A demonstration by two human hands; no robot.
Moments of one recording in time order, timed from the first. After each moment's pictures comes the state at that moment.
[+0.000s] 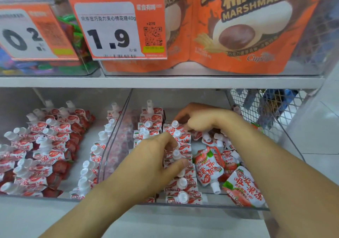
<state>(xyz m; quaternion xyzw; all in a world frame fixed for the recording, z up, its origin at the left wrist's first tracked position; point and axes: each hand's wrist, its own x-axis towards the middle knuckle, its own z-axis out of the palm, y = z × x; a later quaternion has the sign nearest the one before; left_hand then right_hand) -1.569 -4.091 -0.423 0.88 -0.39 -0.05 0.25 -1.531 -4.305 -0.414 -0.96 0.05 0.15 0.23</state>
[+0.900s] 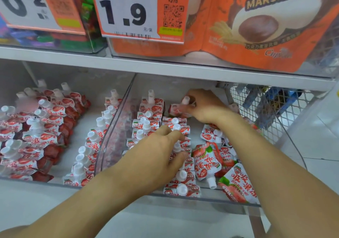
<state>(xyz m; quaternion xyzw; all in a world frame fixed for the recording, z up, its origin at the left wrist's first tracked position) -1.573 -4.096 -0.431 0.87 -0.43 -0.04 0.23 -1.531 -4.313 -0.427 -0.96 0.12 -0.01 0.24</state>
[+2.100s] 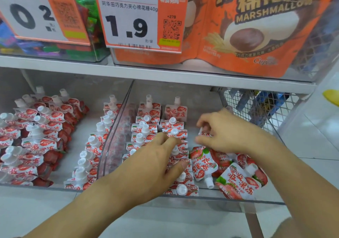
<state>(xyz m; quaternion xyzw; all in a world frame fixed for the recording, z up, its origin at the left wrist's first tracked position) -1.581 -4.081 -0.428 0.86 -0.46 -0.06 0.23 -1.614 -4.300 -0.392 -0.99 0.08 0.09 0.06</state>
